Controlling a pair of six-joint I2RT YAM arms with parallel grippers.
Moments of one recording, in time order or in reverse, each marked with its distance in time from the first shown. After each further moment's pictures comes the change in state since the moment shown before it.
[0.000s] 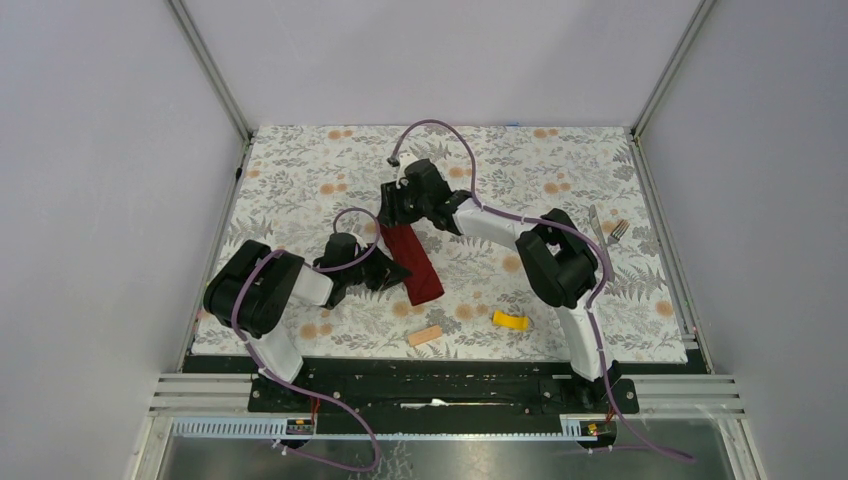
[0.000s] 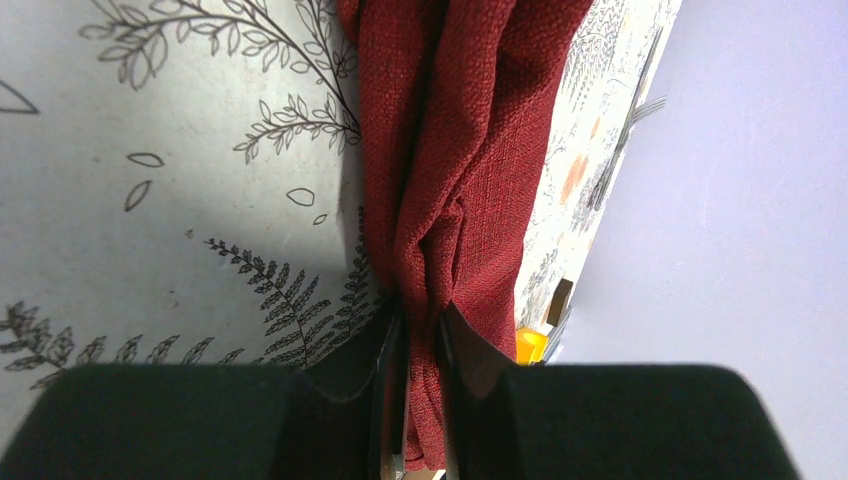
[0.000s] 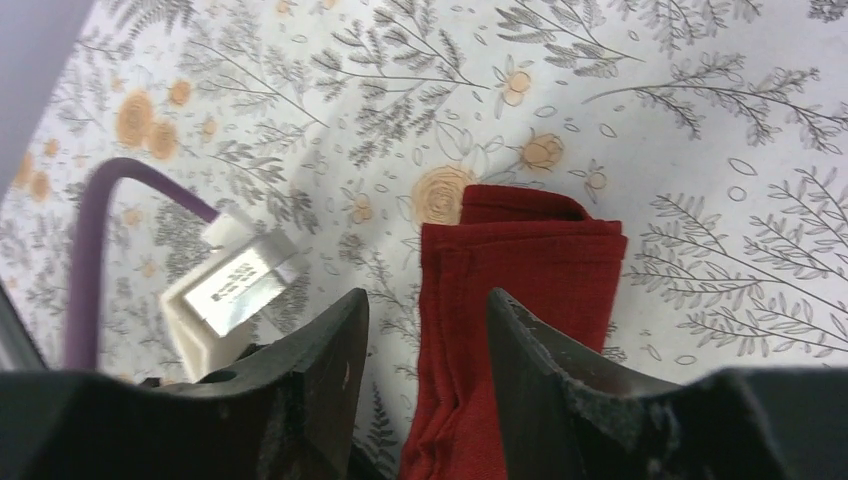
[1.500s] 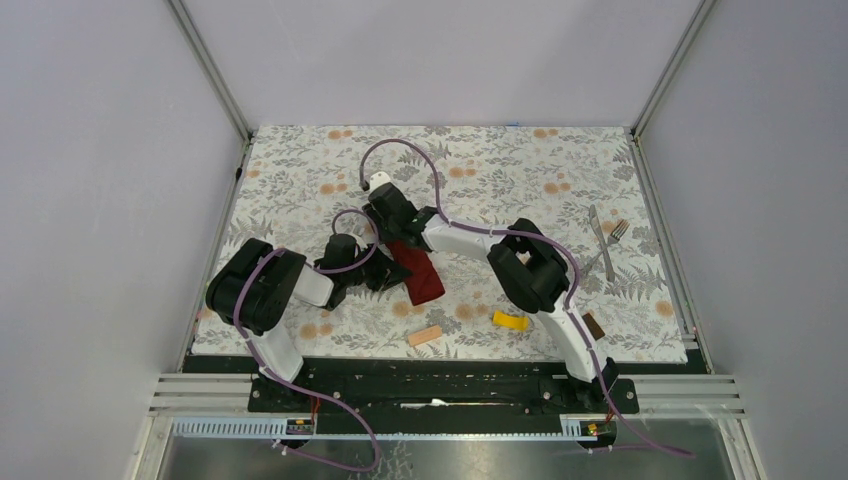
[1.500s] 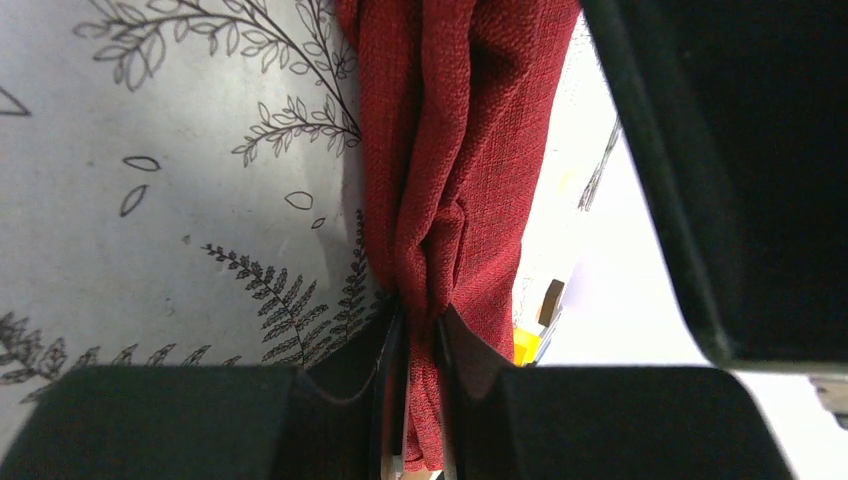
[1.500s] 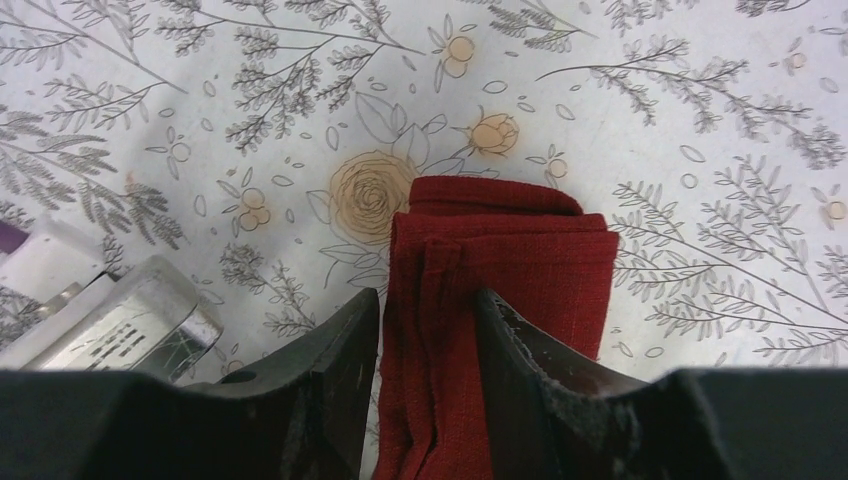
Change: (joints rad) left arm 0.000 0.018 -0.008 0.040 0.009 -0.018; right arm 0.146 0.135 0.136 -0.129 0.408 -0.181
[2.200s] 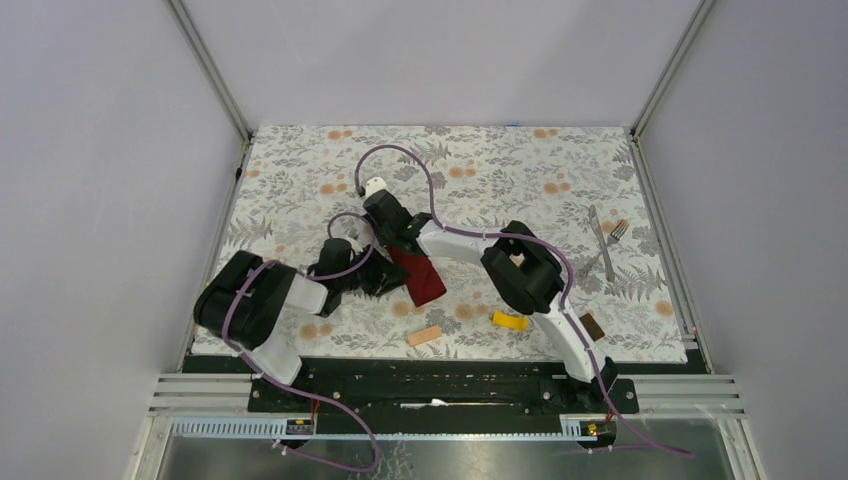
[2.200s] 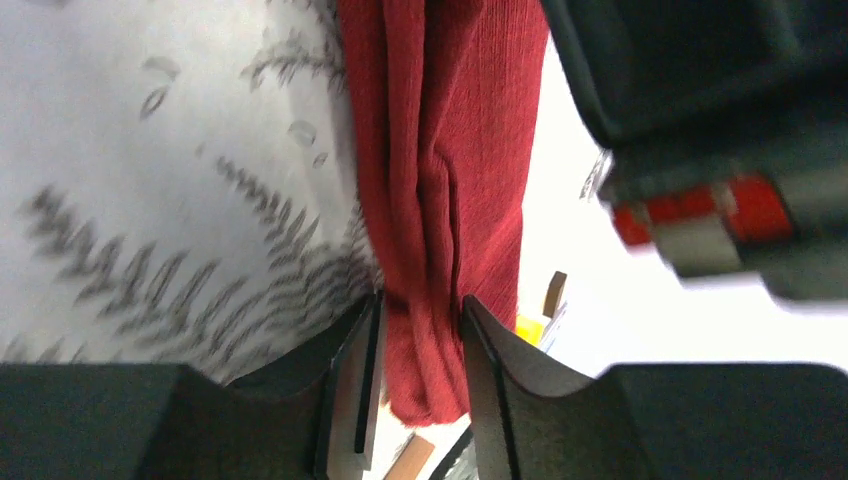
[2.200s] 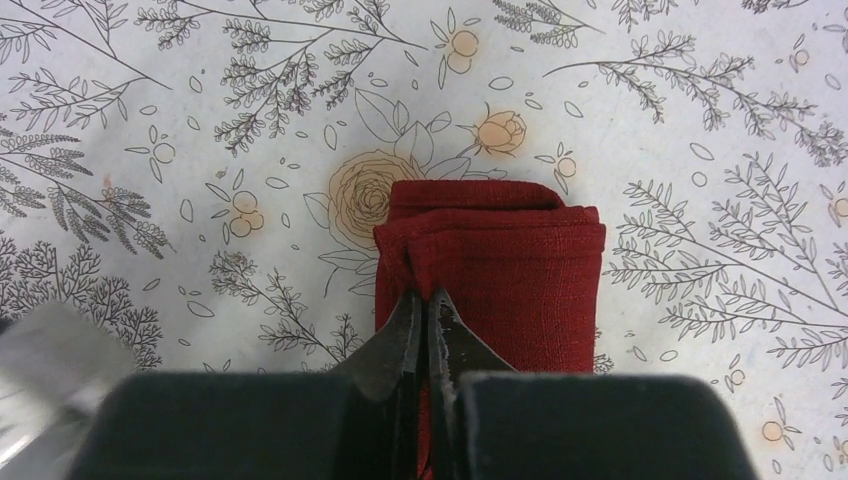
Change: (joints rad) left arm 0.002 -0.054 -0.036 0.000 -0.008 0.002; right arm 0.028 0.034 0.018 0.011 0.085 -0.019
